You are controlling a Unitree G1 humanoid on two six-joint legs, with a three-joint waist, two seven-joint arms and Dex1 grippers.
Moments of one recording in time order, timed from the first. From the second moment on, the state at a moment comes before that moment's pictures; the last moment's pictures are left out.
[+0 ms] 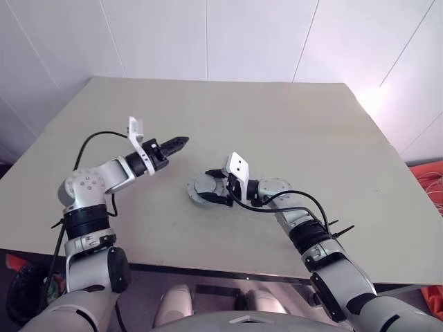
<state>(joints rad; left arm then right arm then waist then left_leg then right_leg) -0.61 0.31 0.52 0.17 -0.89 1.22 -0.52 -0.55 -0.19 0.31 0.58 0.10 -0.11 0.96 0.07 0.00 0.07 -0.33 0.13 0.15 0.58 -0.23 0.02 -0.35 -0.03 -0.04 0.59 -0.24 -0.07</state>
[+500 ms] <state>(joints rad) -0.60 0.37 0.48 0.16 -0.90 1.19 -0.52 -0.57 -0.20 0.33 0.57 0.10 -0.08 0.97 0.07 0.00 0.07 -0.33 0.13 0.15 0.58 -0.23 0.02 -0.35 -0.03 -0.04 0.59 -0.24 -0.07</state>
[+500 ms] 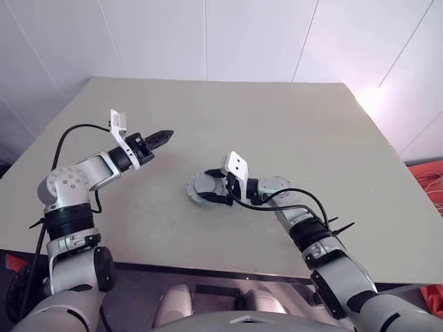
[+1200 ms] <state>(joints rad) -0.54 0.35 0.44 0.12 -0.92 1.18 -0.51 -0.53 -0.32 0.32 0.30 0.18 0.21 1.06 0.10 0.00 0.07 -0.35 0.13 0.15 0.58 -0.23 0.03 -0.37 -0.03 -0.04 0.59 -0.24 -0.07</state>
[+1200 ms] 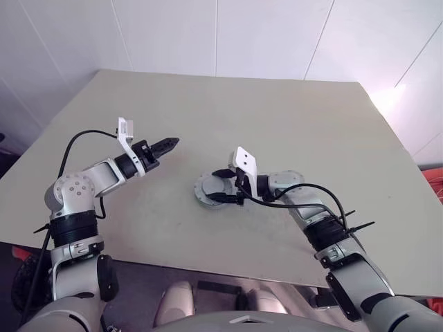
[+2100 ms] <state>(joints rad) -0.53 0.35 0.43 0.12 -0.92 1.16 -0.50 -0.54 -0.29 0.28 0.35 0.16 0.18 1.04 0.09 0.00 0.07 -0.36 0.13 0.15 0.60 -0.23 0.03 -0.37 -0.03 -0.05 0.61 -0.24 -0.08</state>
